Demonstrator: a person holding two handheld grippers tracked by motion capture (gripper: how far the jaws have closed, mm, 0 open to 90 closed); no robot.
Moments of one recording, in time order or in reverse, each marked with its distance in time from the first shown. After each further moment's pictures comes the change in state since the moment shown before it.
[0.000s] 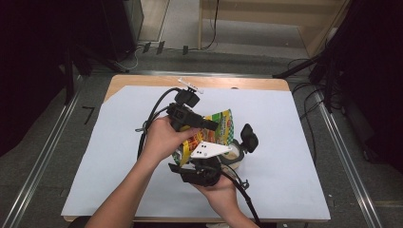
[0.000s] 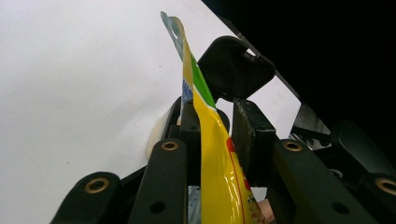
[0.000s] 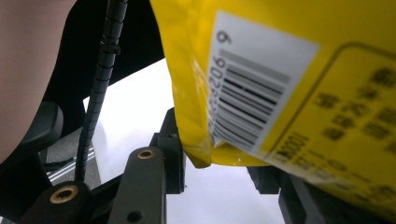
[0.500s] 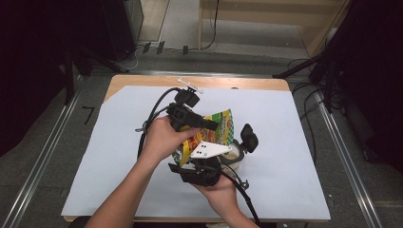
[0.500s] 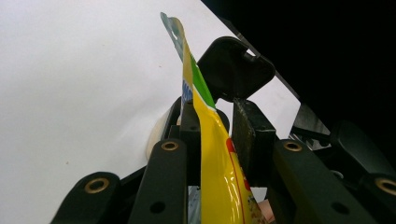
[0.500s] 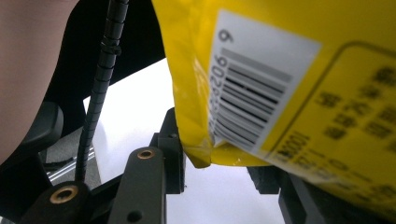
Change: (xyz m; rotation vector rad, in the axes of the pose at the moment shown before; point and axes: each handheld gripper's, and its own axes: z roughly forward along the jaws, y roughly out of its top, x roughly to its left) left arm 0.000 0.000 0.000 -0.003 -0.003 -0.001; right arm 0.001 0.000 0.000 0.000 -0.001 -0.002
